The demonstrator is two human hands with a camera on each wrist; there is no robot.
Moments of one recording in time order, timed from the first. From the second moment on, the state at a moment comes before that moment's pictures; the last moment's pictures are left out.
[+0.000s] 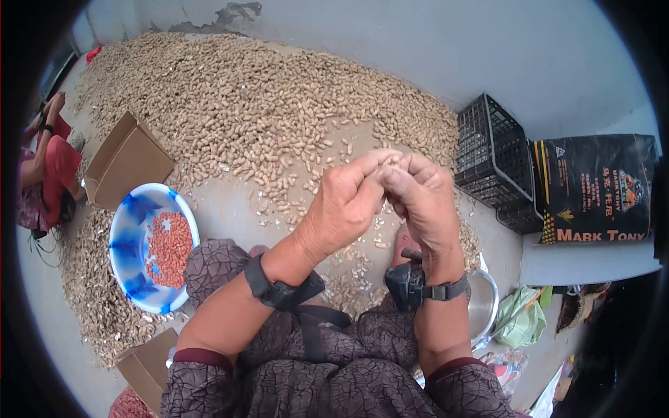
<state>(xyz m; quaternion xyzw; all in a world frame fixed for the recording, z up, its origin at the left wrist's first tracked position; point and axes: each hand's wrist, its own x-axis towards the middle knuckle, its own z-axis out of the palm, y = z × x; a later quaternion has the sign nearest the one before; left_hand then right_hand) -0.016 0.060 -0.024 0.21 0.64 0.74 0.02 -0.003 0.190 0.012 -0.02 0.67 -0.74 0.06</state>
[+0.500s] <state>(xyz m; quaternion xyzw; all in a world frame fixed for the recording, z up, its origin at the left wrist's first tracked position) -0.022 0.073 -0.038 0.05 0.49 0.87 0.05 -0.003 0.163 -0.010 0.02 0.73 -0.67 -0.10</state>
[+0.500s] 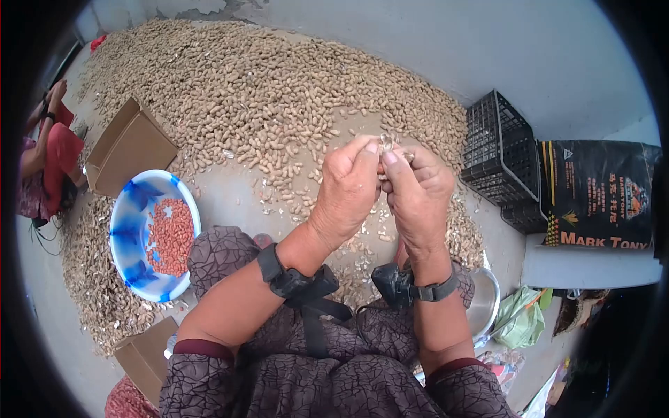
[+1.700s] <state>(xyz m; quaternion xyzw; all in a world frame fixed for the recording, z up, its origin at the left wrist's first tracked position) -0.026 0.048 -0.032 -0.05 0.53 0.82 0.22 0.001 0.165 -0.007 -0.02 0.80 -0.60 -0.06</state>
